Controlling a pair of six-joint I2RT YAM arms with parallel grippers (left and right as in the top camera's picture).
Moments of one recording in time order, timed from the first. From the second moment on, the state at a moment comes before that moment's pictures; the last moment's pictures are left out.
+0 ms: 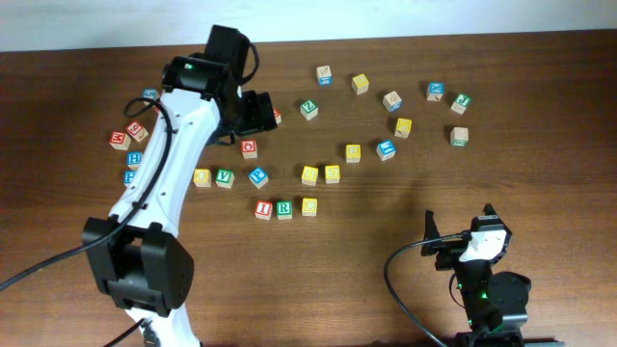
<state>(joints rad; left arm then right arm) -0.26 1.97 1.92 -1.23 -0.01 -0.45 0.01 0.10 0.01 -0.07 -0.04 0.00</state>
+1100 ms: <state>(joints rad) -0.08 2.07 1.92 -1.26 -0.21 -0.57 0.01 0.10 0.01 -0.07 -0.04 0.00</state>
